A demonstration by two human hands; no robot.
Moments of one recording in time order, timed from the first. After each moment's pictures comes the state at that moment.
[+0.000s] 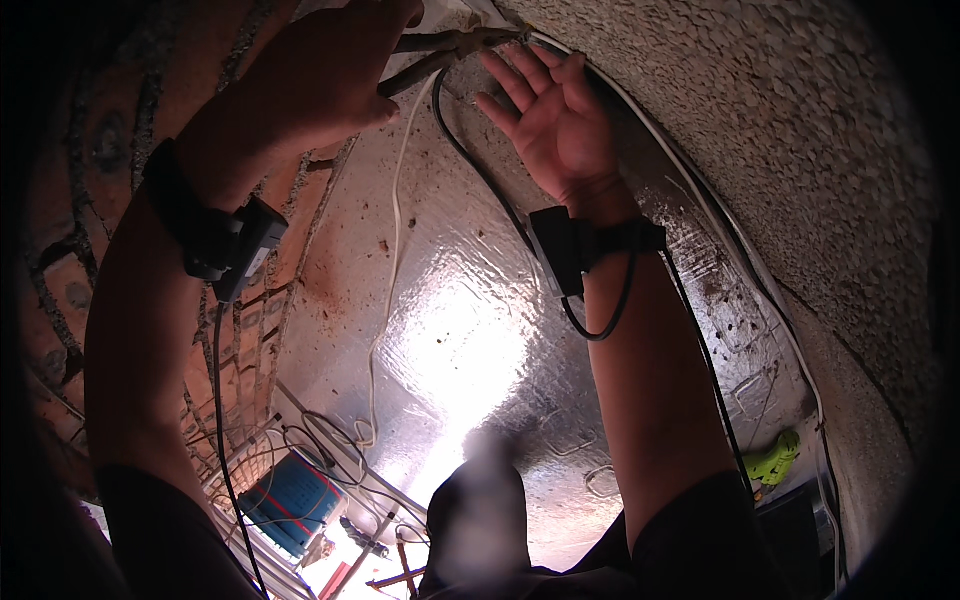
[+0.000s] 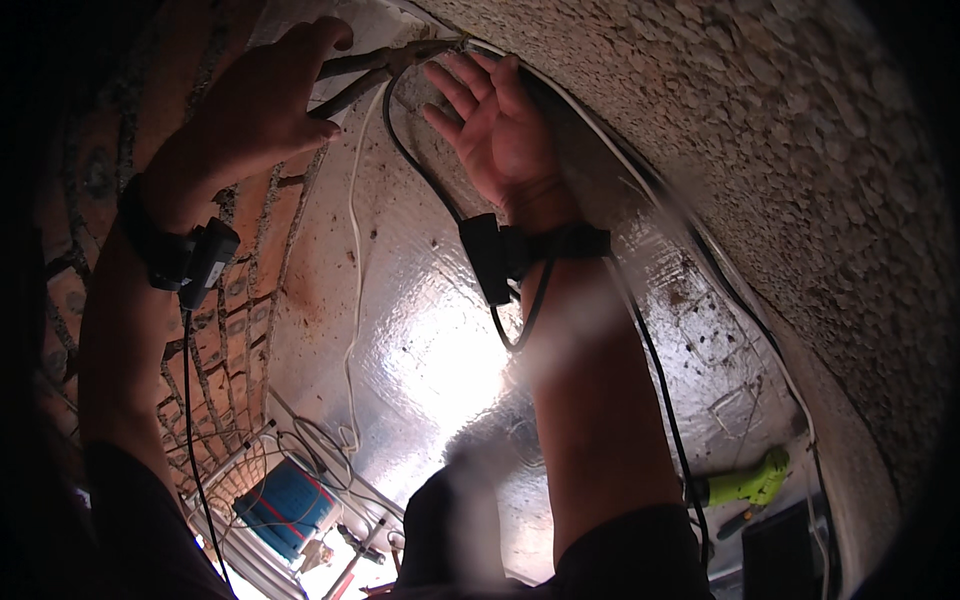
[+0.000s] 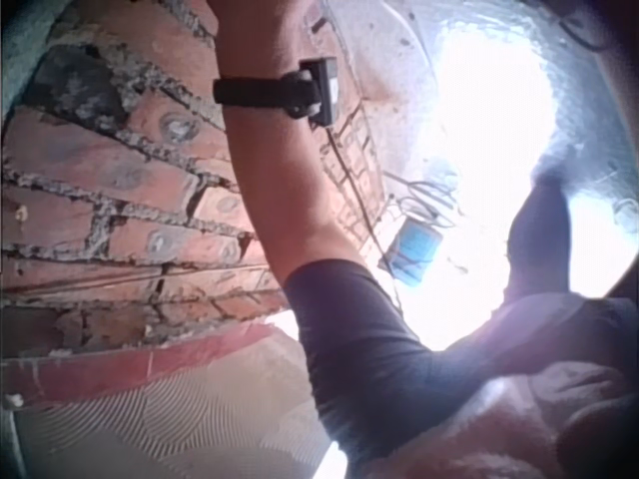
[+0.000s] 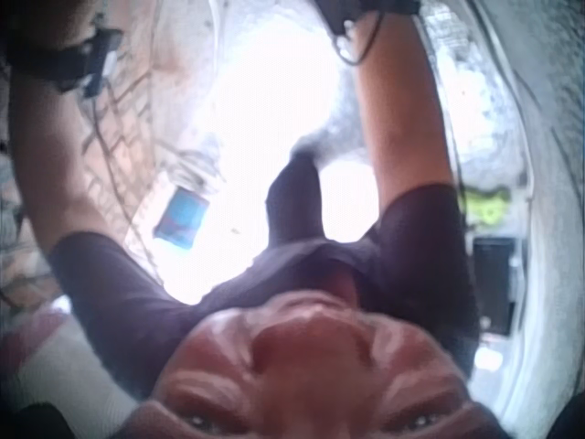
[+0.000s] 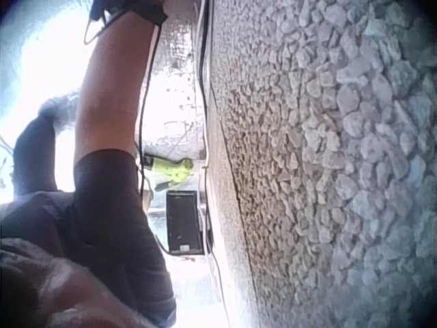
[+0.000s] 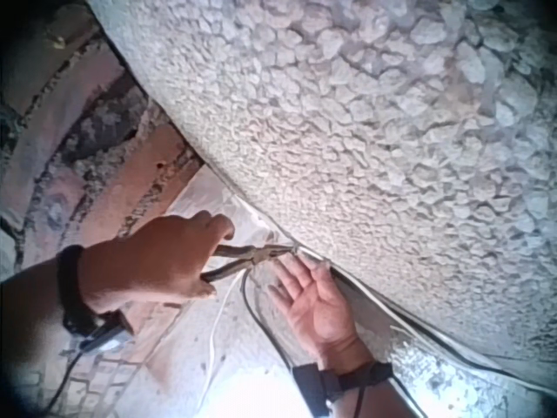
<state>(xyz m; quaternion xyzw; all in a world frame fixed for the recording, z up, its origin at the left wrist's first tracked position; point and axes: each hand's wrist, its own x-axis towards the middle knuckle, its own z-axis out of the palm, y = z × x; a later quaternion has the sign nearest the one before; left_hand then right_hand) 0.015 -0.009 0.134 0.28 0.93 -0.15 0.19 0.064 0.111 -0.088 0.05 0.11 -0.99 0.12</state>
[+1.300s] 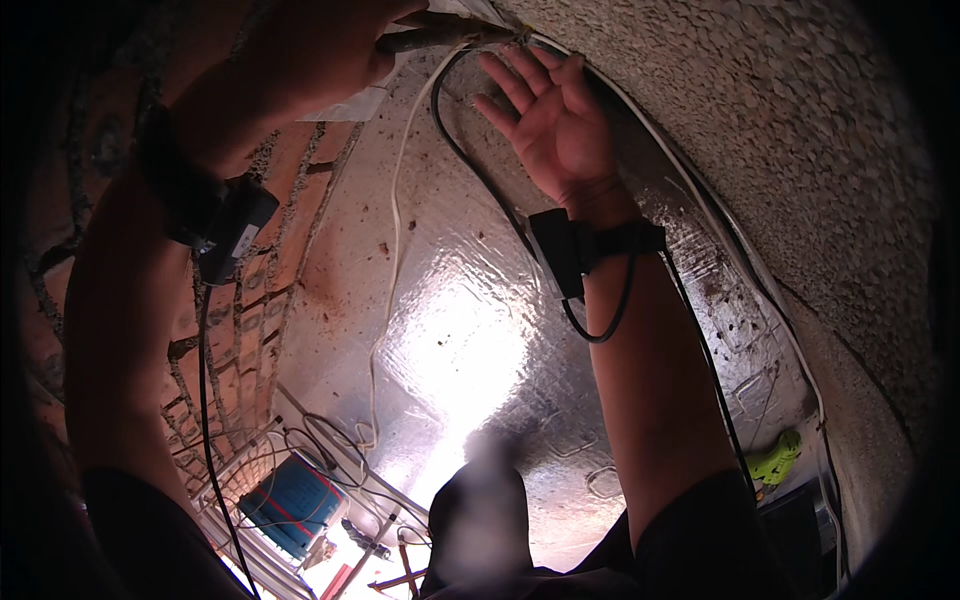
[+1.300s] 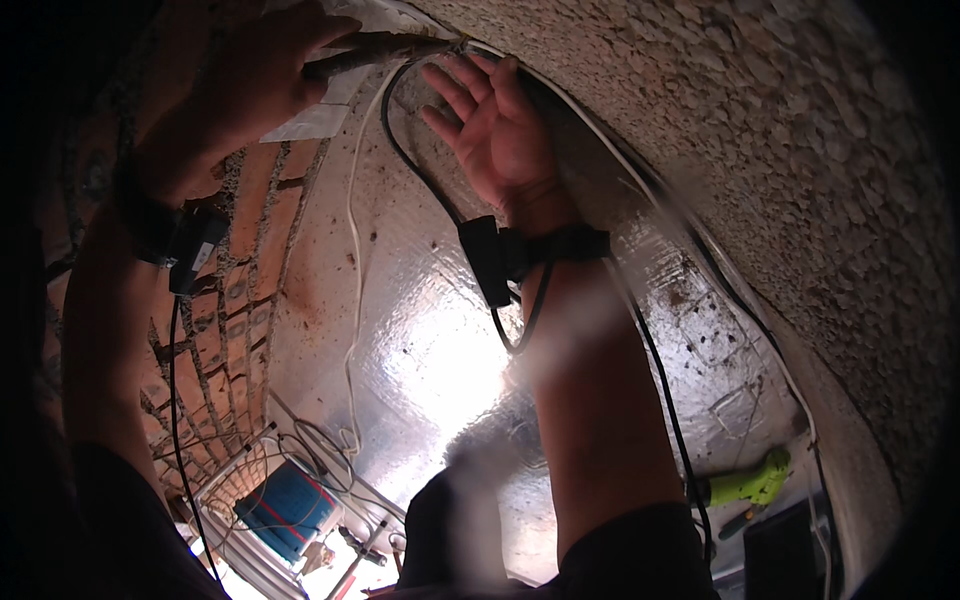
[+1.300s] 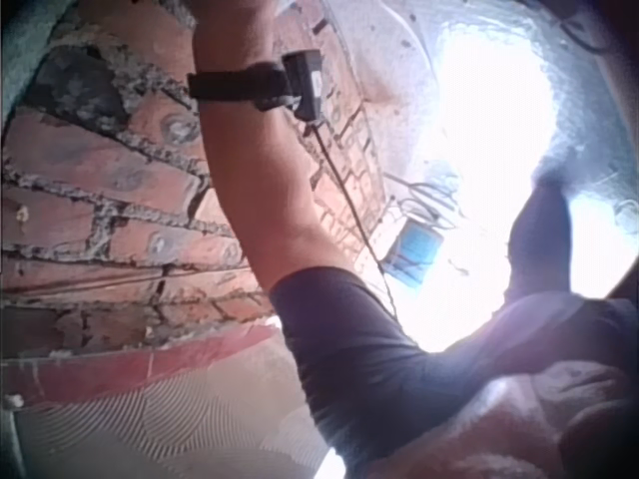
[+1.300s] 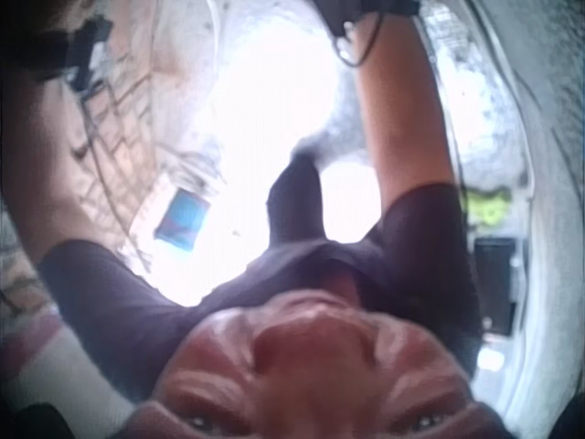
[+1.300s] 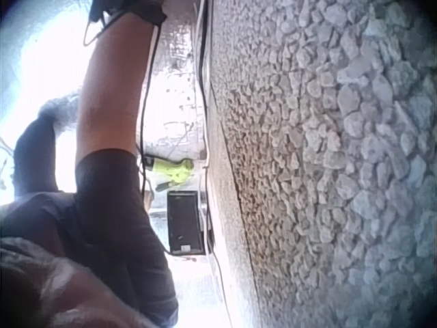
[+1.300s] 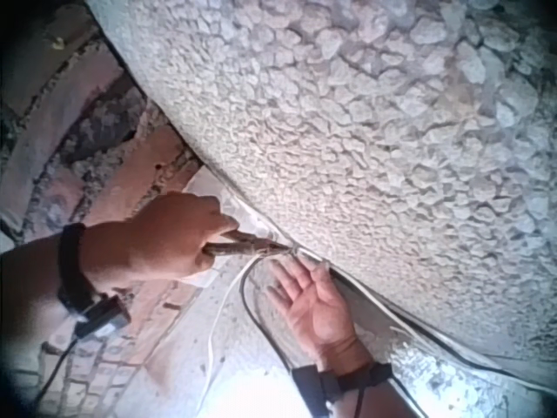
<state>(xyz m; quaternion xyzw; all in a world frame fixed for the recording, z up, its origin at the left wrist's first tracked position) -0.001 -0.046 0.136 0.34 0.91 -0.20 0.12 0.068 0.094 -0.076 0.03 0.09 -0.98 0.15</state>
